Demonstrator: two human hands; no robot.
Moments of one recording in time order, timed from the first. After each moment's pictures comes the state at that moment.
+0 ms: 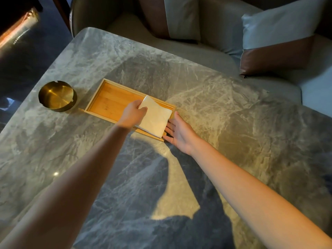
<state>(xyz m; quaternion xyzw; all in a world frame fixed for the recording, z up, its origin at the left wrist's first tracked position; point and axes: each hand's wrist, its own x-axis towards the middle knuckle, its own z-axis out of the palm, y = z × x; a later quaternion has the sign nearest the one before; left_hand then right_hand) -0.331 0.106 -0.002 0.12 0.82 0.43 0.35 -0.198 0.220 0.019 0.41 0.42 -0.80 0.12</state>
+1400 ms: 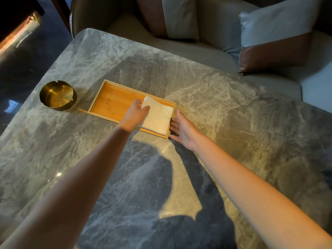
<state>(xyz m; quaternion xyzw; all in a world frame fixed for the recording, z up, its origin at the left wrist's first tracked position) -0.313 0.113 -0.004 0.06 0.81 0.47 0.35 -0.186 0.232 0.024 0.45 0.48 -0.74 0.13</state>
